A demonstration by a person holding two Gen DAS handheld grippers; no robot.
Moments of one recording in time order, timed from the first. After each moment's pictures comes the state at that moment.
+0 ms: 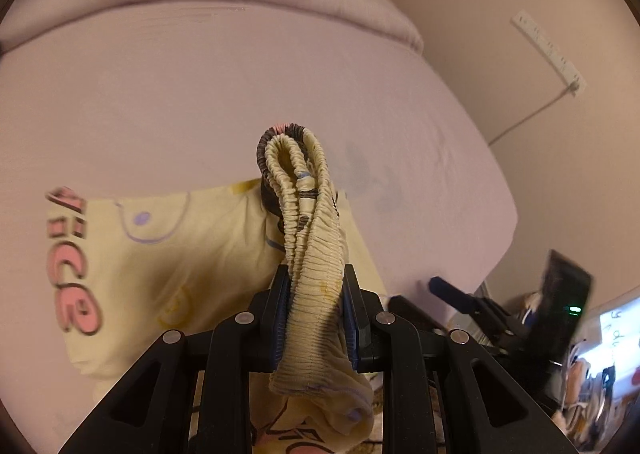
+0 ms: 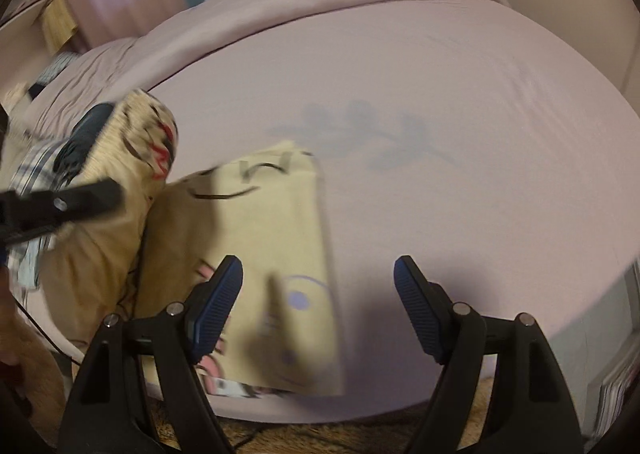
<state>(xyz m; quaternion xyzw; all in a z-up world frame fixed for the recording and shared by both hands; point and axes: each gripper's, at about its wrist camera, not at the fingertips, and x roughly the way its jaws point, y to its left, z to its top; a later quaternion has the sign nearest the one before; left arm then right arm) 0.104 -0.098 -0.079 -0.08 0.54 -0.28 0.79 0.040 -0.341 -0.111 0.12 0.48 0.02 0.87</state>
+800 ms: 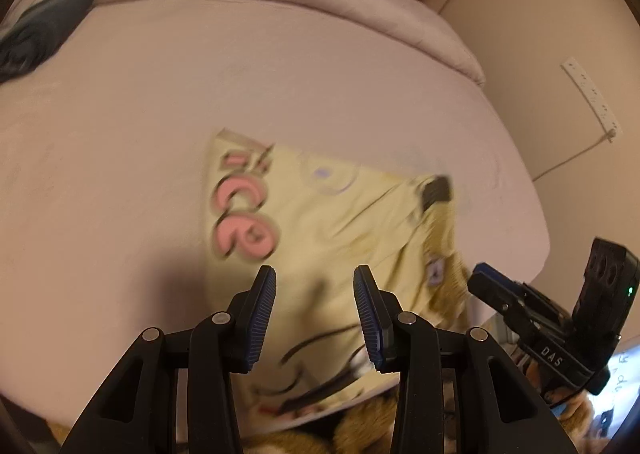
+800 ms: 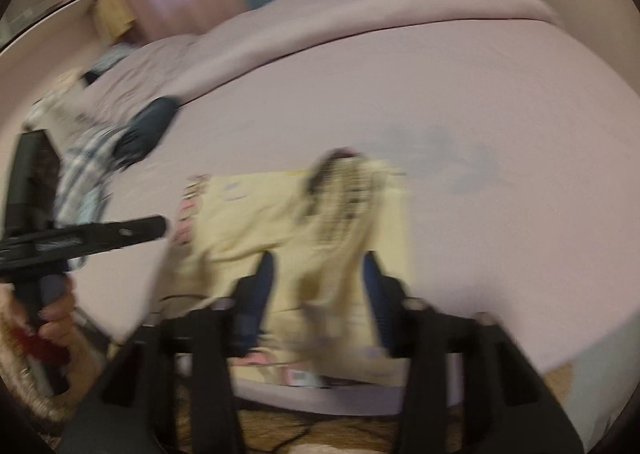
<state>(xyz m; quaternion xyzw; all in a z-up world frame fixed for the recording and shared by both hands) 0.048 0.031 -0.077 -0.12 0.54 -0.18 0.81 0.039 -0.281 -0.084 0.11 0.46 0.18 0.86</state>
